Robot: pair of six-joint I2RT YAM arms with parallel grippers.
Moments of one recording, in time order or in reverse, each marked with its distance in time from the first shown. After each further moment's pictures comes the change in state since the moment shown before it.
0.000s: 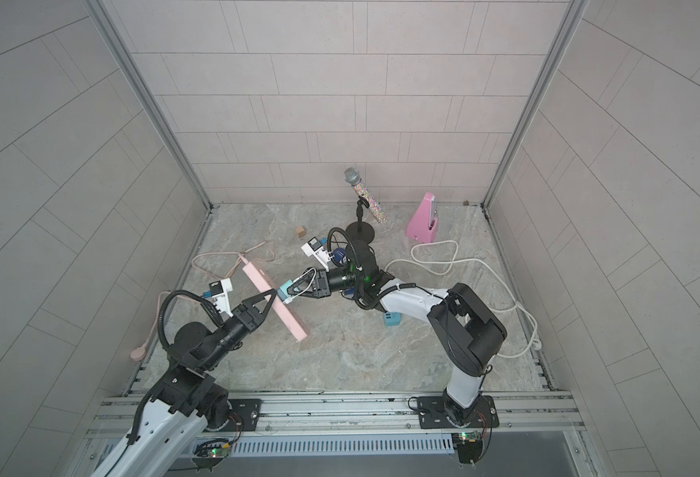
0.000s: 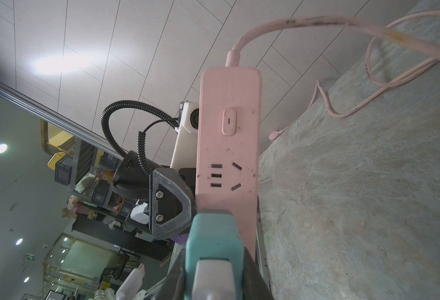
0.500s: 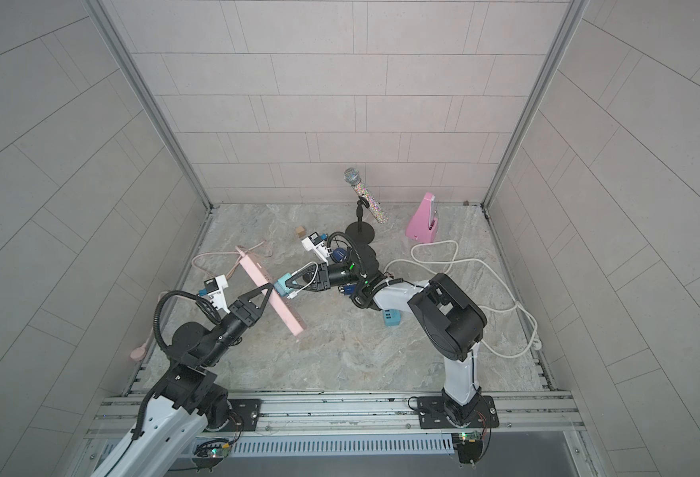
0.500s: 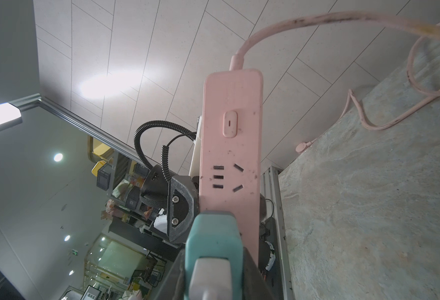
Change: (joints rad) left arm 0.031 0.049 -0.017 0.145 0.005 -0.023; right arm -0.018 0.149 0.021 0.452 -0.048 0.350
